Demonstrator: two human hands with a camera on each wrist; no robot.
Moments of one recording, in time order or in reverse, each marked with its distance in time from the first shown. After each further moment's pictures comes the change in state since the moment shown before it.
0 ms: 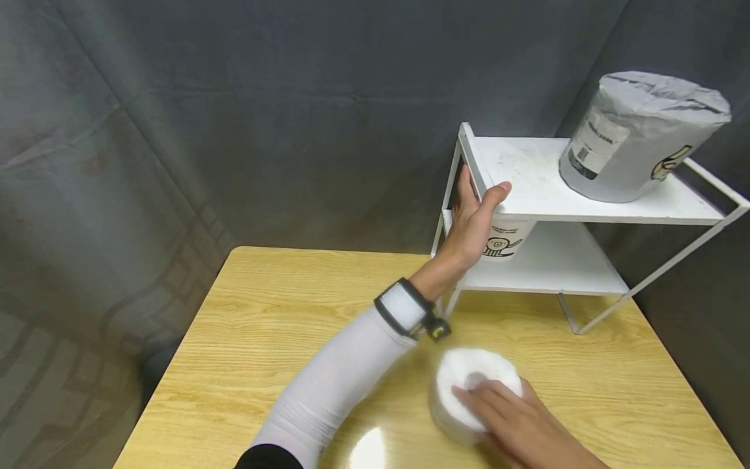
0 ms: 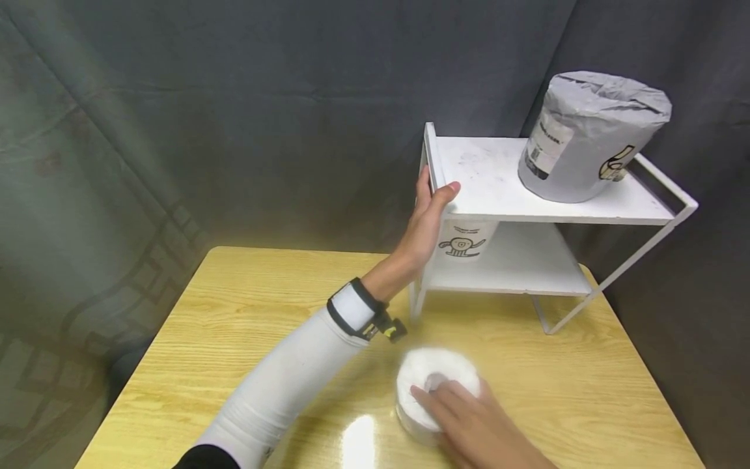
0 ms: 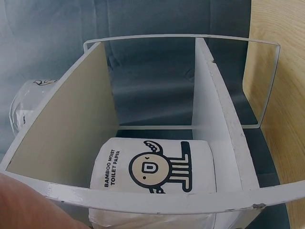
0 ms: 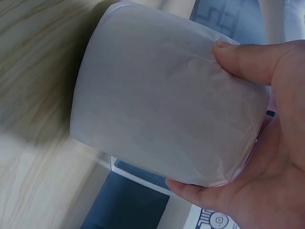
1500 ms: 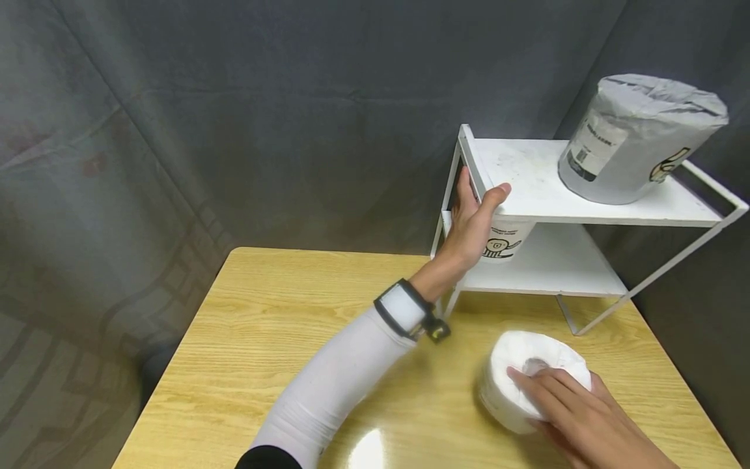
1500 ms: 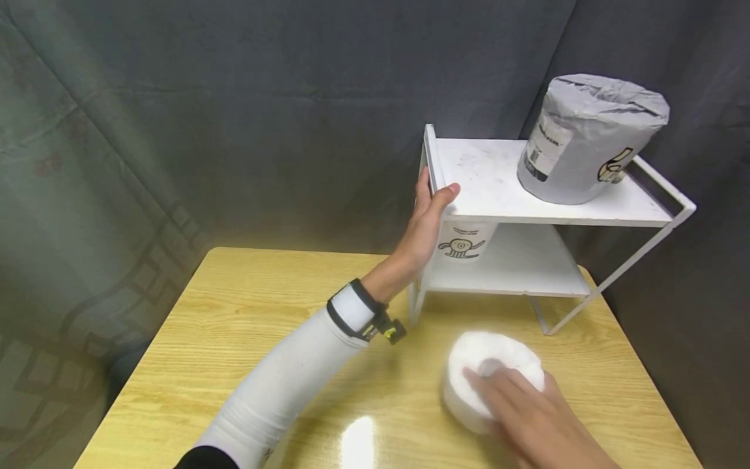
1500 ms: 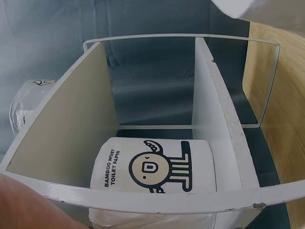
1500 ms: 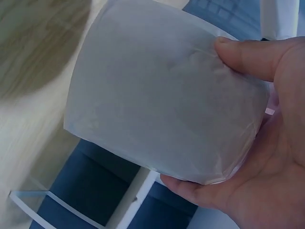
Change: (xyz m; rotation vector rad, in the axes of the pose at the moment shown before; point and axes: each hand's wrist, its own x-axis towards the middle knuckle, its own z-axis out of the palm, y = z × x) left_hand -0.001 0.001 -0.001 -0.005 -0.004 0.012; right_hand -0.027 0.032 -0.053 -0.108 0.026 0.104
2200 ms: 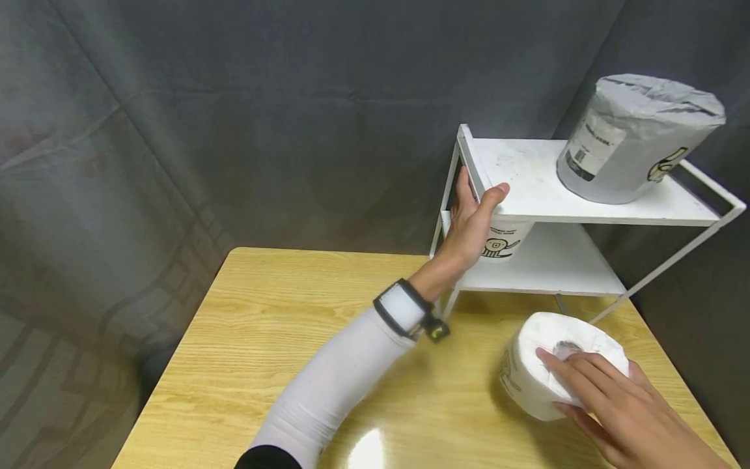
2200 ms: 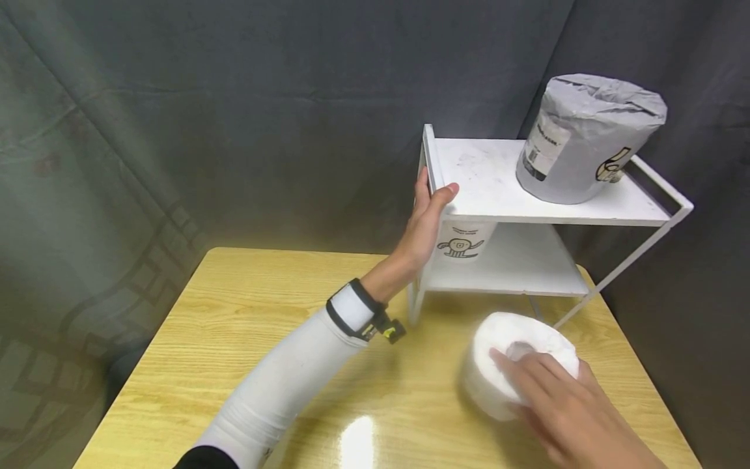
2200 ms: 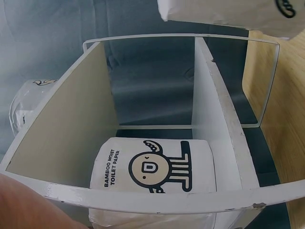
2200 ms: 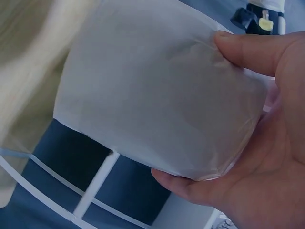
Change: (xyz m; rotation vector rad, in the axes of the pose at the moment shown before) left_hand 0.000 -0.001 0.000 0.006 -0.003 -0.008; right_hand -0.004 0.019 -0.028 -0.055 0.059 0.052
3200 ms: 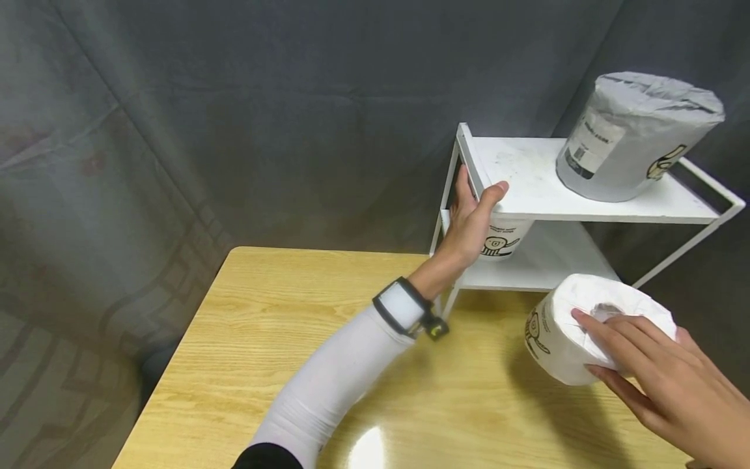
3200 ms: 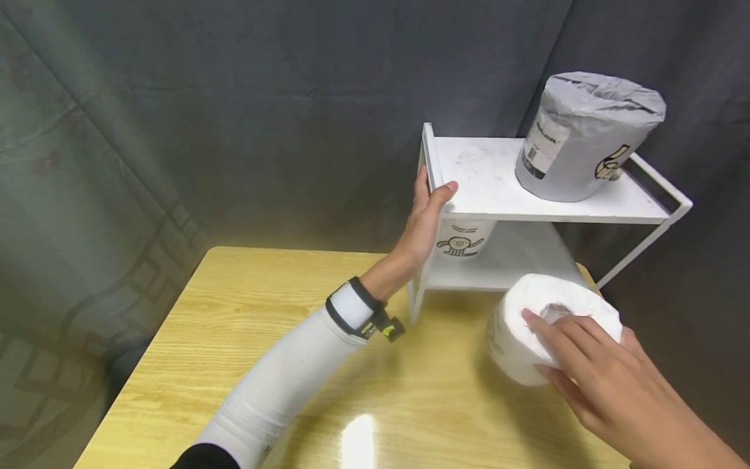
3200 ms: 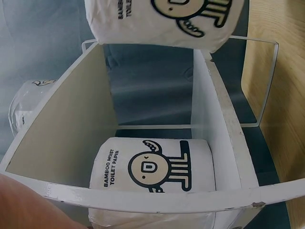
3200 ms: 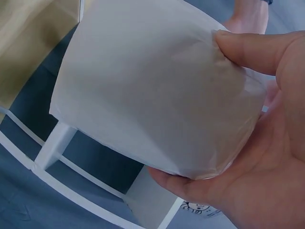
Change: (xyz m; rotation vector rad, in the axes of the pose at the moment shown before) left_hand -0.001 0.000 0.000 -0.010 -0.005 -0.005; right_hand 0.025 0.025 -0.042 -0.094 0.228 -0.109
